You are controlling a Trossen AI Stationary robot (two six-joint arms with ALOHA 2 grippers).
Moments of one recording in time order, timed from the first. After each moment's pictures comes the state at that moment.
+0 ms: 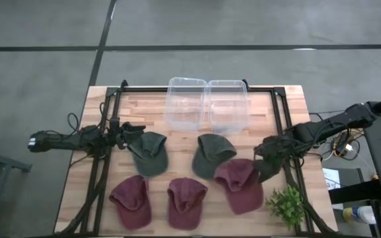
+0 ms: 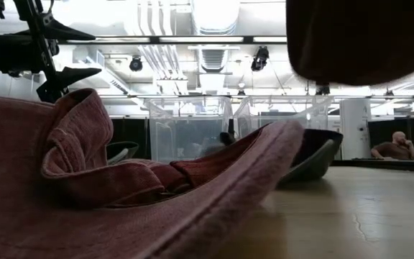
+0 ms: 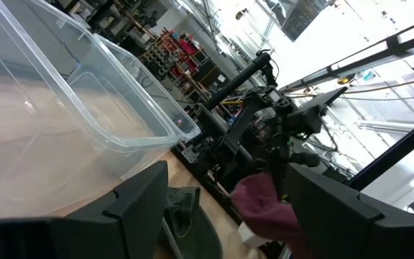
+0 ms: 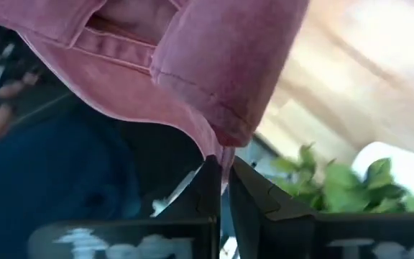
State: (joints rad) left arm -0.05 0.10 0.03 0.16 -0.31 -0.79; right arm 0.33 0.88 0.75 -0.68 -0.53 1.63
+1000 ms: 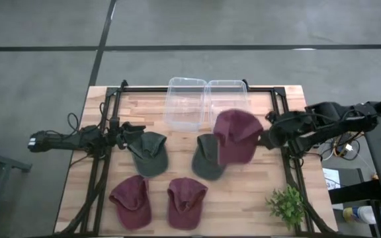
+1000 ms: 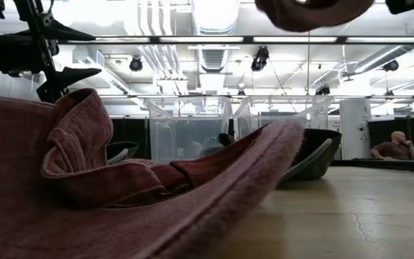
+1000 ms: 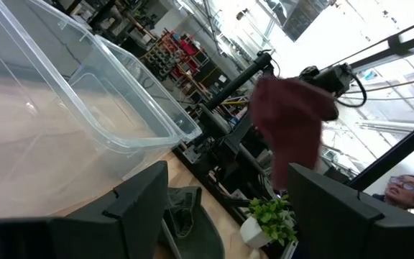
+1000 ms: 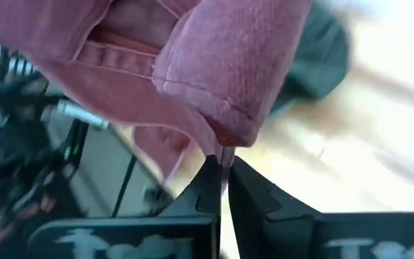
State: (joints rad) left arm -0.05 0.11 0.03 0.16 -0.32 -0.79; right arm 0.20 0.92 1.23 -1.12 0.06 1.33
